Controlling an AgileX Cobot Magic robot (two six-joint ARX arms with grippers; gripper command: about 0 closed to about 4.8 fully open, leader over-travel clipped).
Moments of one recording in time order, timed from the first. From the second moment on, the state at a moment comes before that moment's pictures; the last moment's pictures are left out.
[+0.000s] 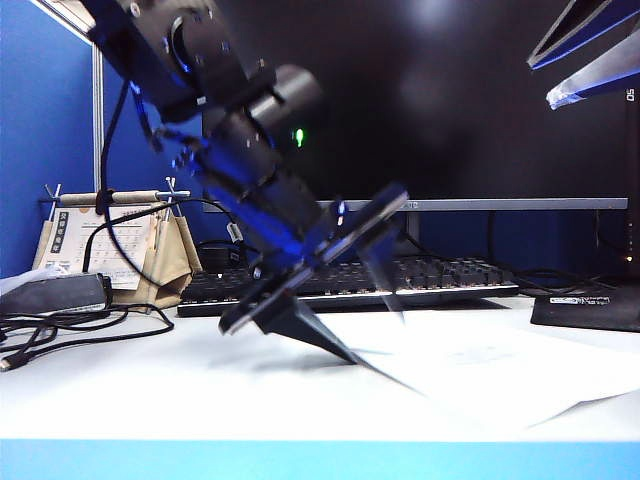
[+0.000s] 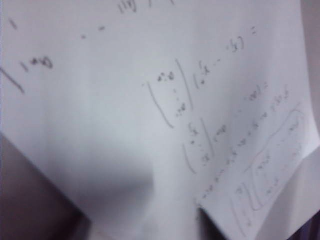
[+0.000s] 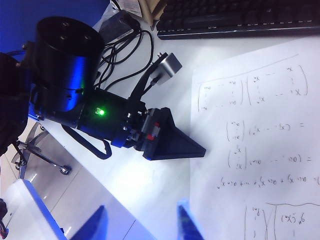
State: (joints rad) left arm -0.72 1.94 1.19 -0.18 0.32 -0.83; right arm 0.09 0.92 0.79 -0.54 -0.76 0.09
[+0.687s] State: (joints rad) left arm -0.73 1.94 1.19 -0.13 0.25 -0.83; right arm 0.09 0.92 0.79 -0.54 -0.76 0.09
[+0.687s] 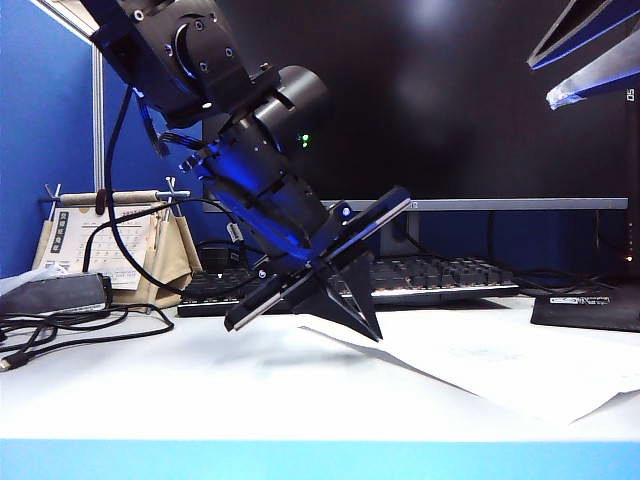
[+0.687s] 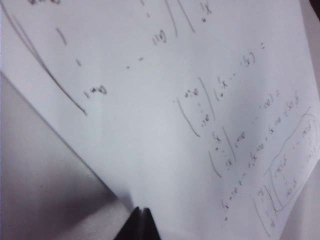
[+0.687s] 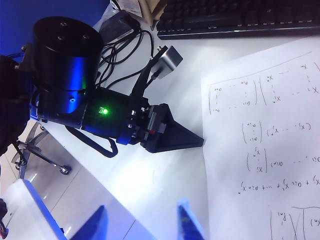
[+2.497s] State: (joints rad) left arm -0.77 2.19 1.46 0.22 0.35 -1.09; right arm 0.09 0.92 0.79 -0.55 -0.73 0.09
